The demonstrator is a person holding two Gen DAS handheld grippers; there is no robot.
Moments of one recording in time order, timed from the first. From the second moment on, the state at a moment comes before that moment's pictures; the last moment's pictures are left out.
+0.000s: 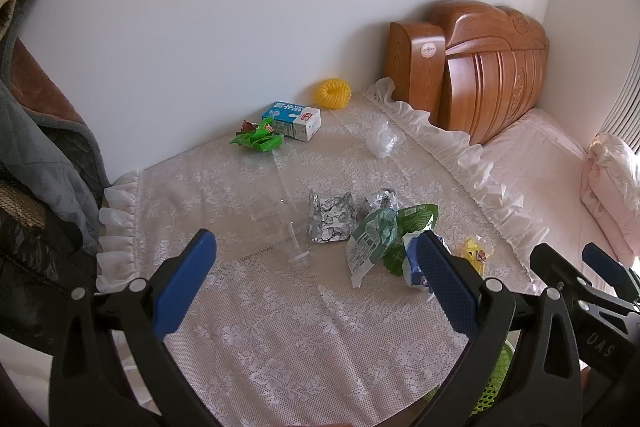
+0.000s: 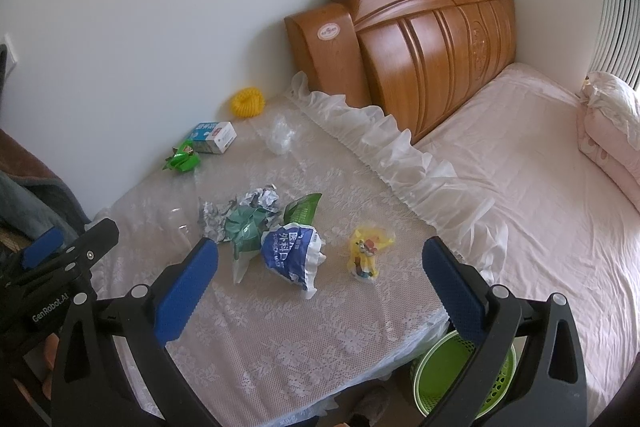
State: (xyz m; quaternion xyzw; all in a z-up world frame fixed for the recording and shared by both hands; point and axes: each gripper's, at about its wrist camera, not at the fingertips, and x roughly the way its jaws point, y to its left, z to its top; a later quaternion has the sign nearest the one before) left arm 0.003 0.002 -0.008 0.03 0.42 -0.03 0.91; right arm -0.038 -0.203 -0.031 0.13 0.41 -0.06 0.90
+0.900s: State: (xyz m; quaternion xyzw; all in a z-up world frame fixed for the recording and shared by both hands) left arm 0.003 0.003 -0.012 0.03 0.42 -0.03 0.91; right arm -0.034 -0.198 -0.029 0.12 0.42 -0.06 0.90
